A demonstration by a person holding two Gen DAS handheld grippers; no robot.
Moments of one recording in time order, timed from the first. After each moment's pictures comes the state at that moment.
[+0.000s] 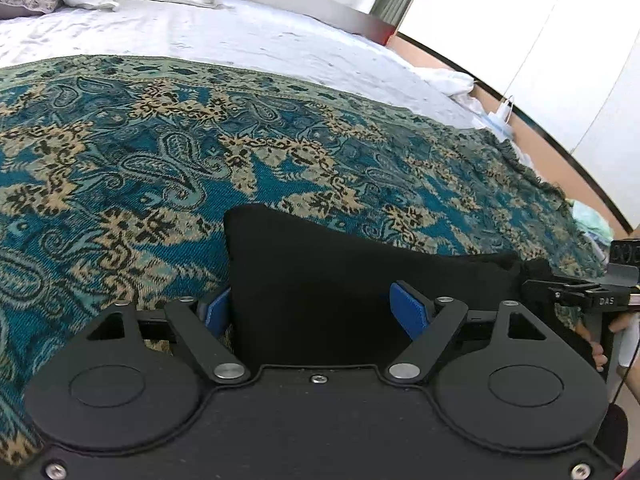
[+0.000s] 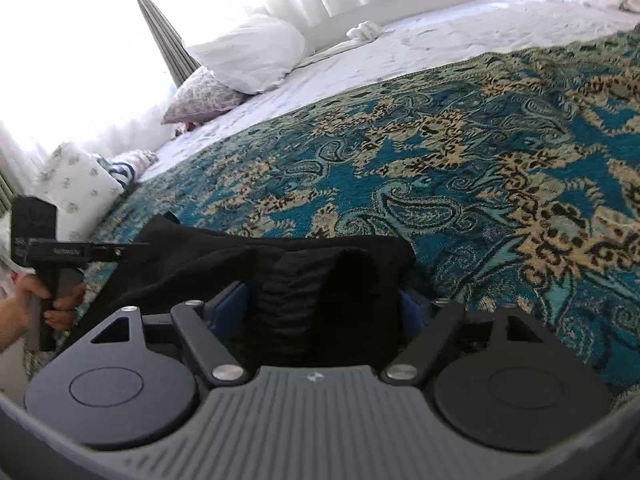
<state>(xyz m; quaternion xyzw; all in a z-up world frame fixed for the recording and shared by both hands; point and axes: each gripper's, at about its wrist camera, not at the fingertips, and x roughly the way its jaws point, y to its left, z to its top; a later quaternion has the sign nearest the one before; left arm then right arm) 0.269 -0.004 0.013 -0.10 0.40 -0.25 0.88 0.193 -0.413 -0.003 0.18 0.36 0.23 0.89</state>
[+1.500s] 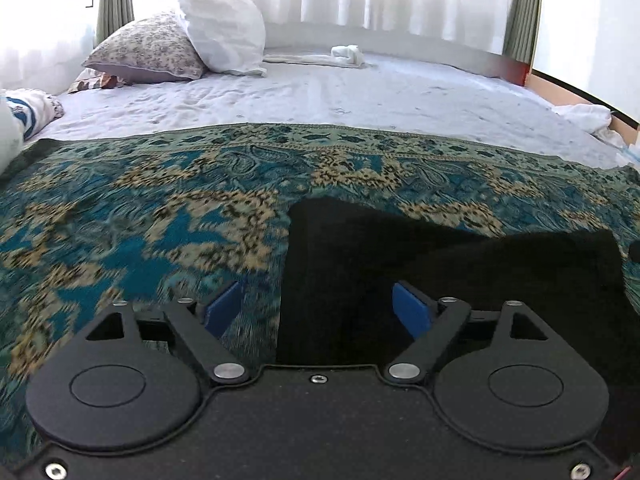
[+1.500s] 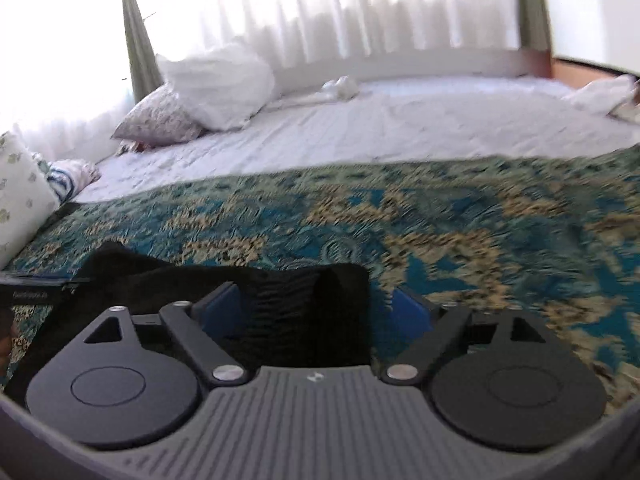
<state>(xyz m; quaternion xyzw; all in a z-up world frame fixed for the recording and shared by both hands) 0.249 0.022 0.034 -0.02 0.34 0.00 0.94 0.222 -0.318 0.054 0.06 0.28 0.11 0.95</state>
